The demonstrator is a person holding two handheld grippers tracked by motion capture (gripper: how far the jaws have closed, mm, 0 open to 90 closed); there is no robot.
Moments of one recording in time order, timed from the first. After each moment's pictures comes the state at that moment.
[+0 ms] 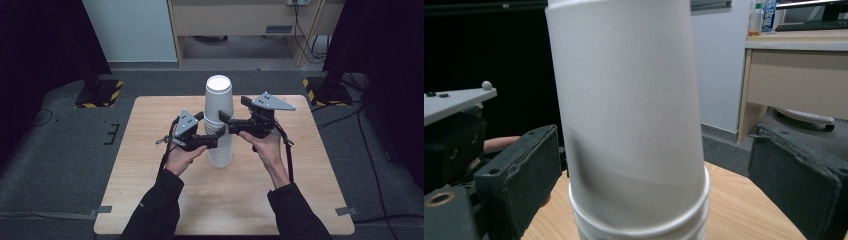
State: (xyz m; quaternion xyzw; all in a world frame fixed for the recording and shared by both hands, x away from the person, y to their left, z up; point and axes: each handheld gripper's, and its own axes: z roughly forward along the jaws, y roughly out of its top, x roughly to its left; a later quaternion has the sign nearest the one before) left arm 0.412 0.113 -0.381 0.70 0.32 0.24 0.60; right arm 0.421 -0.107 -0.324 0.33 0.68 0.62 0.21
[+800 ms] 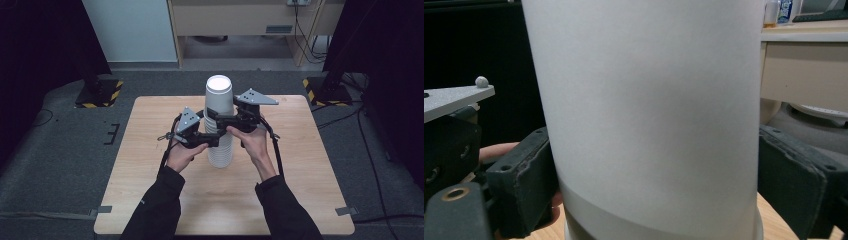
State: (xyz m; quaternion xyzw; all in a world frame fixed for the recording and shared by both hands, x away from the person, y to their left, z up) left arm 0.421 0.110 -0.381 0.70 0.31 0.23 0.60; right arm 0.442 -0.078 -0.333 0.33 0.69 0.62 0.19
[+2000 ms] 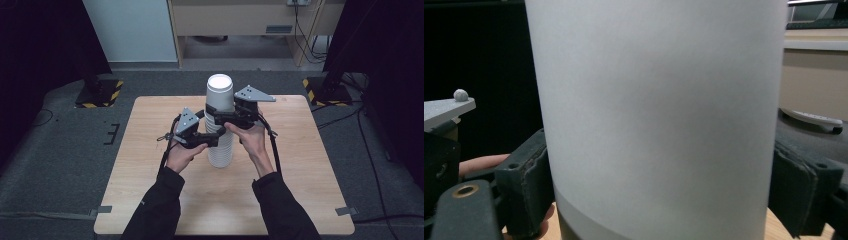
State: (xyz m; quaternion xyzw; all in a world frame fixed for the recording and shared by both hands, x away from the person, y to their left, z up) left arm 0.420 0.112 -0.382 0.70 0.31 0.24 0.60; right arm 0.448 -0.073 -0.328 0.32 0.69 0.61 0.21
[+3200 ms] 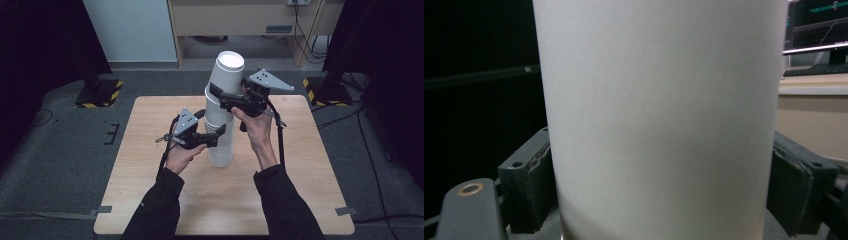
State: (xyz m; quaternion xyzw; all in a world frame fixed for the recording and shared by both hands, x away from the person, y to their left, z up) left arm 0.416 0.113 -0.379 0.69 0.31 0.24 0.61; right arm 0.443 -0.087 -0.278 0.31 0.62 0.69 0.21
